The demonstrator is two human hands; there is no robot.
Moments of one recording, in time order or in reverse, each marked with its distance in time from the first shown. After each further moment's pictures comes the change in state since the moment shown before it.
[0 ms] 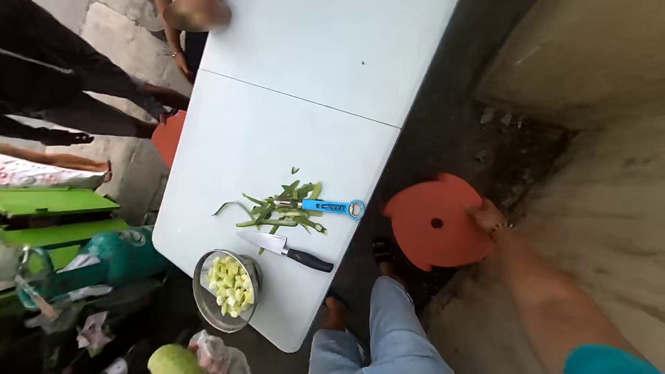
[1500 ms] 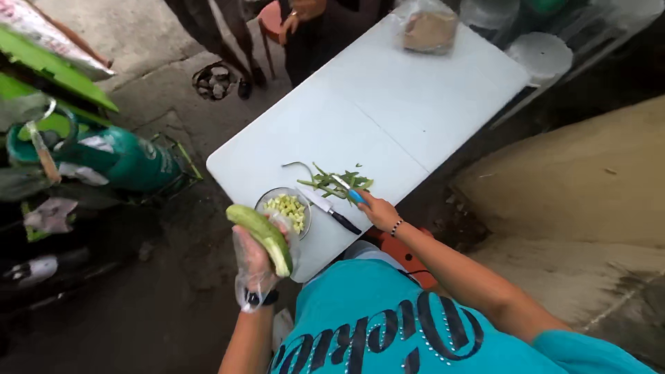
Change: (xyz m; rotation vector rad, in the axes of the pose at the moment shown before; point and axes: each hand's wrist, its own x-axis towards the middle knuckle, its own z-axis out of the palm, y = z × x) left_hand -0.008 0.053 0.049 0.026 -0.063 0.234; right_hand -0.371 -0.355 0.059 -0.669 -0.407 -0.847
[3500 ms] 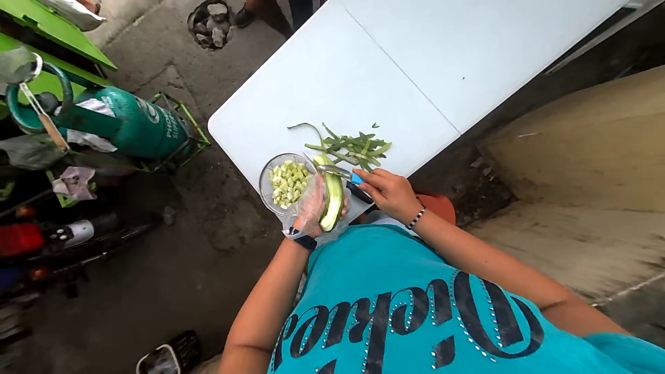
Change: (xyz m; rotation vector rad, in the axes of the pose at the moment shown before) left_hand 0.043 -0.075 0.035 0.122 -0.198 -0.671; right_hand -0.045 -0.028 0.009 0.039 0.403 -0.578
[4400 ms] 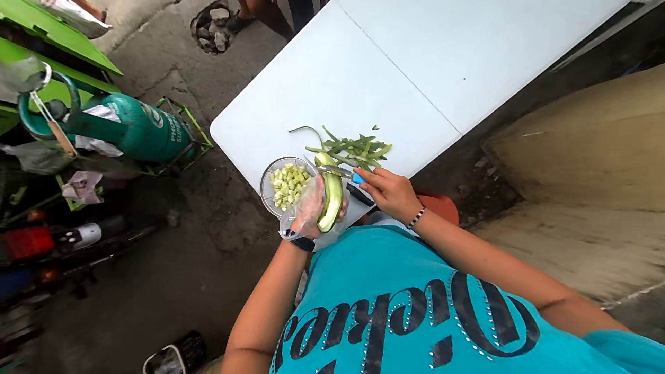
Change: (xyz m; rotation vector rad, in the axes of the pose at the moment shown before) left_hand 0.001 0.009 -0.002 0.021 -0.059 -0.004; right_hand 0.006 0.003 -0.002 -0.018 0.052 -0.043
